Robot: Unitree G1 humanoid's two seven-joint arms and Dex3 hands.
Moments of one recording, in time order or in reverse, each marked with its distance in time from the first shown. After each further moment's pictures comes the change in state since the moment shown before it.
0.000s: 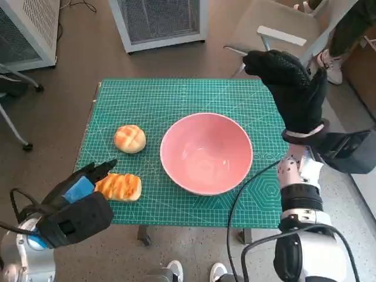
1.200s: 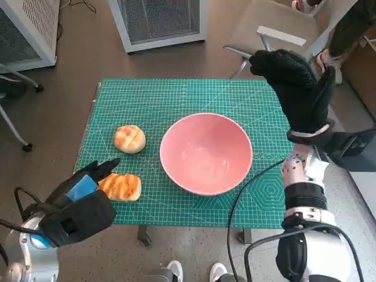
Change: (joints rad) left arm -0.015 -0.025 0.000 -0.015 -0.004 0.014 -0.002; right arm -0.014 -0.011 -0.043 0.021 0.002 0.025 0.033
